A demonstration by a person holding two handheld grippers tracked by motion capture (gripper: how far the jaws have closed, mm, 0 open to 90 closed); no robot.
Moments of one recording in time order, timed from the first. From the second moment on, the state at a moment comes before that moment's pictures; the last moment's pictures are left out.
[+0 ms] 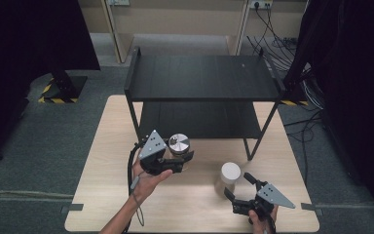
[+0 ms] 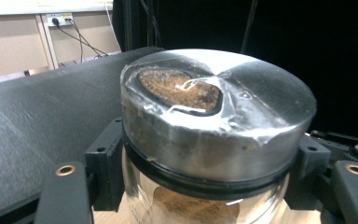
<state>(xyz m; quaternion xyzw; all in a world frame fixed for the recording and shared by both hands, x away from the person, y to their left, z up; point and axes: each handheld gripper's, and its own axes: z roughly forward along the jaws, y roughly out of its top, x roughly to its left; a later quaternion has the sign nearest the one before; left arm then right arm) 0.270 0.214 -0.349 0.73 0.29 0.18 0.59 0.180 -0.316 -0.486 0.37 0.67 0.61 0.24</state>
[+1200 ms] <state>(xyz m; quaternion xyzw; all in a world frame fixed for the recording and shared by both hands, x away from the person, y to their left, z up) 0.295 0.203 -0.245 0.75 0.26 0.16 0.59 0.181 -0.316 -0.486 0.37 0.67 0.60 0.24</state>
